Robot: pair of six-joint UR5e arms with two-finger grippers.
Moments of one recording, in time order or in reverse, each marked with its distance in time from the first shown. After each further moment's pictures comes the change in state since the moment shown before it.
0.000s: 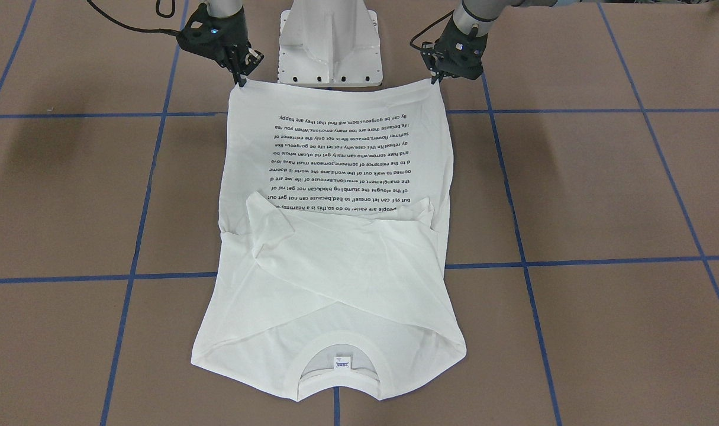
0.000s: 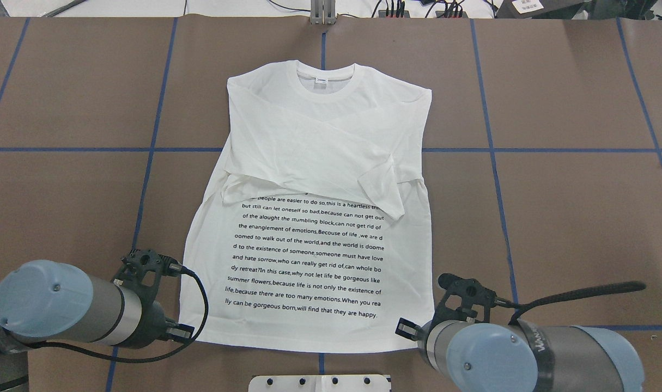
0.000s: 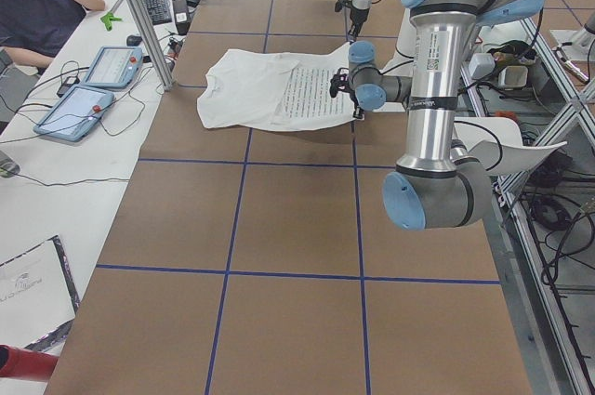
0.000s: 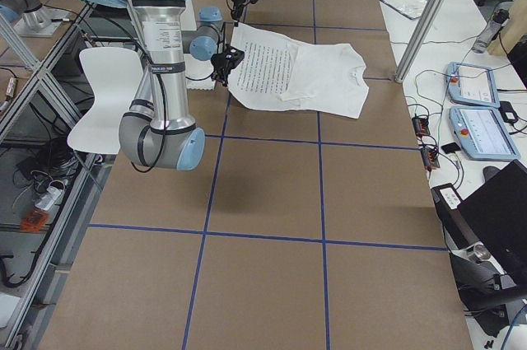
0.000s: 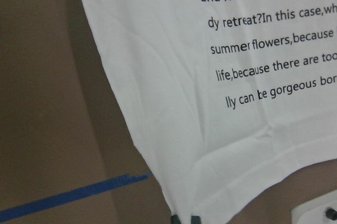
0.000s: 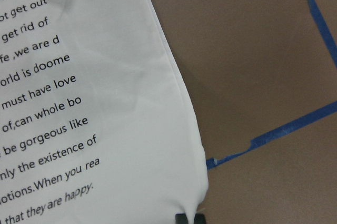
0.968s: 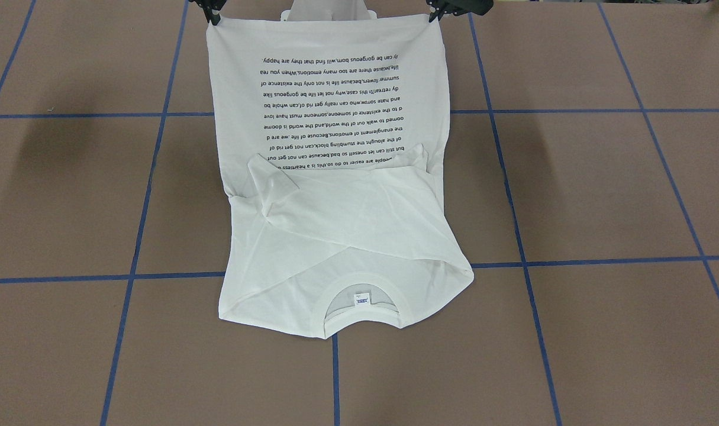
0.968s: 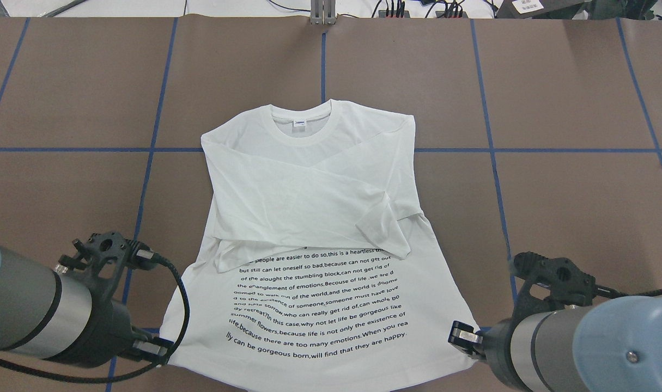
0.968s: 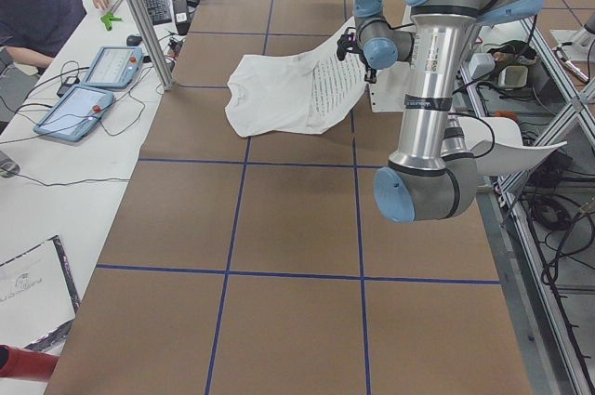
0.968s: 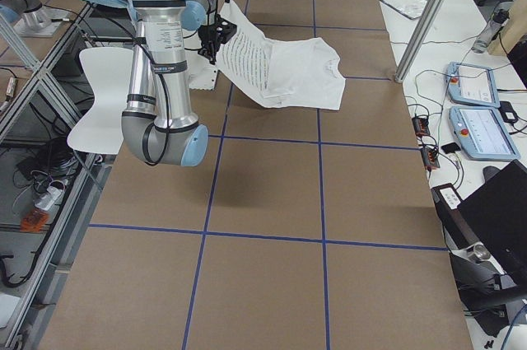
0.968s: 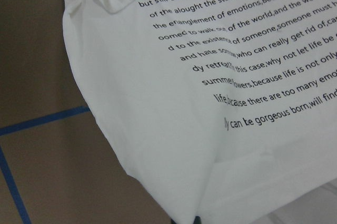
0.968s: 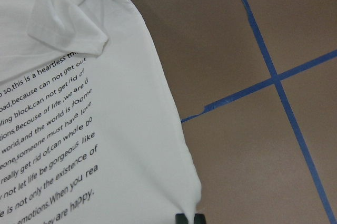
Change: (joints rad) left arm -0.108 -0.135 -0.222 0.341 -0.138 0.043; right arm 0.049 0.084 0.270 -0.332 0.096 -0.065
